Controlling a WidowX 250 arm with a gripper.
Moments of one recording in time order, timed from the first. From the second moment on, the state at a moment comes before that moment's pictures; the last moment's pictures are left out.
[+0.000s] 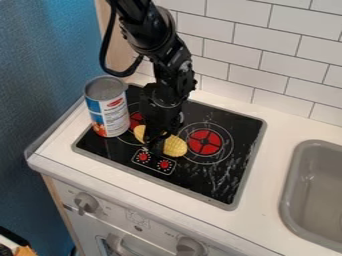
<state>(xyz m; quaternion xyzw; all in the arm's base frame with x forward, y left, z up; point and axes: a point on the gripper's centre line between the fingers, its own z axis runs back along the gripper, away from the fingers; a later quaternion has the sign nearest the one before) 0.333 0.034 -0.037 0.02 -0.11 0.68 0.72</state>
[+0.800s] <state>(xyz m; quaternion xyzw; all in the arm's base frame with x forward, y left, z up) 0.334 0.030 -0.001 0.02 -0.11 0.69 0.71</state>
